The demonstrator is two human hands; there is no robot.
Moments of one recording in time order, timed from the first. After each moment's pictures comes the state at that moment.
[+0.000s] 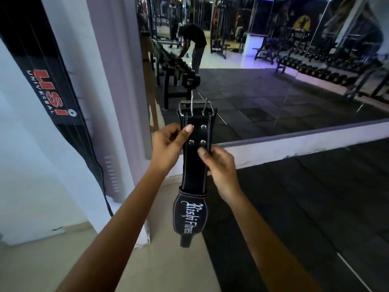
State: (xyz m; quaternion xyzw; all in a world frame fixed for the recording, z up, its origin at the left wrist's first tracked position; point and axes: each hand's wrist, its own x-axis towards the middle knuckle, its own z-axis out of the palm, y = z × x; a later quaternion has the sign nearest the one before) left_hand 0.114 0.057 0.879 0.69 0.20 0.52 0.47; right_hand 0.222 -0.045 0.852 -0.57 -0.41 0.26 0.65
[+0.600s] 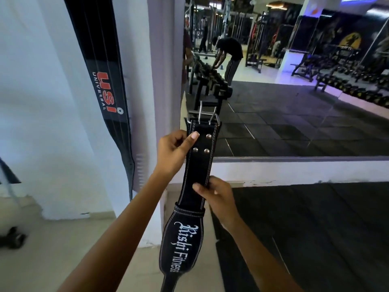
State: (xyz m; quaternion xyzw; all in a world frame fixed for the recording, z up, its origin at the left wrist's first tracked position) left_hand 0.056 0.069 0.879 0.67 0.27 0.55 0.43; right_hand 0.174 -0.036 0.806 -0.57 -0.48 0.36 0.56
